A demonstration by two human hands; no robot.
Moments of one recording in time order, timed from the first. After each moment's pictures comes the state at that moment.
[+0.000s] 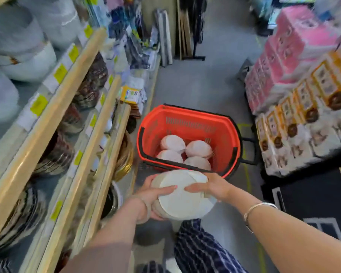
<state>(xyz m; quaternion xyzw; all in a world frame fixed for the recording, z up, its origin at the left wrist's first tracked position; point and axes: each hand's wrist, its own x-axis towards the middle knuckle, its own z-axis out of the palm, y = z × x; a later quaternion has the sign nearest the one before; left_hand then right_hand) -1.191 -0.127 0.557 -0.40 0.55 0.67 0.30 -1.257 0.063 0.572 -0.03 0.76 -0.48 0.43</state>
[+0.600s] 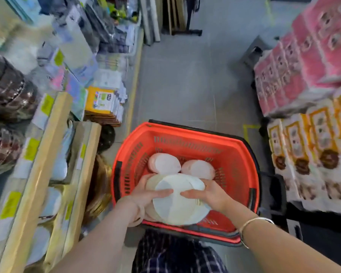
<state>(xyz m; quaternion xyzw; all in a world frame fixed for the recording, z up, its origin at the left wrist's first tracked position) -1.495 -0.179 0.441 -0.41 0.56 0.62 0.35 -1.531 0.022 0.440 0.08 0.75 -0.47 0.45</state>
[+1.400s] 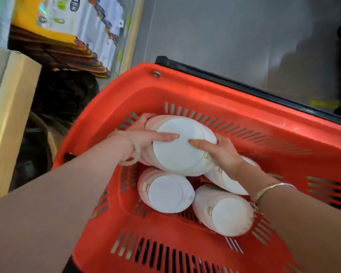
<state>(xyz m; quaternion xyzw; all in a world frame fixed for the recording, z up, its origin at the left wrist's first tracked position) -1.673 -0.246 0.153 -0.38 0.66 0.56 0.33 -1.688 -0.044 0.146 0.15 0.69 -0.60 0.38</state>
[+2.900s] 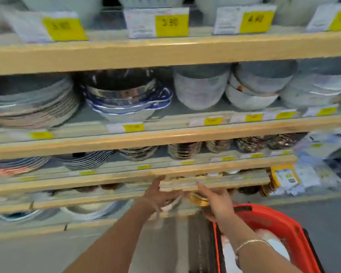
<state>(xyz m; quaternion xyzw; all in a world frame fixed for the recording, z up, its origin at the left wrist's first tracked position) -1.218 -0.218 0.571 -0.65 0.35 0.63 -0.22 -1.384 -0.194 0.567 -0.20 0.73 -0.35 0.56</state>
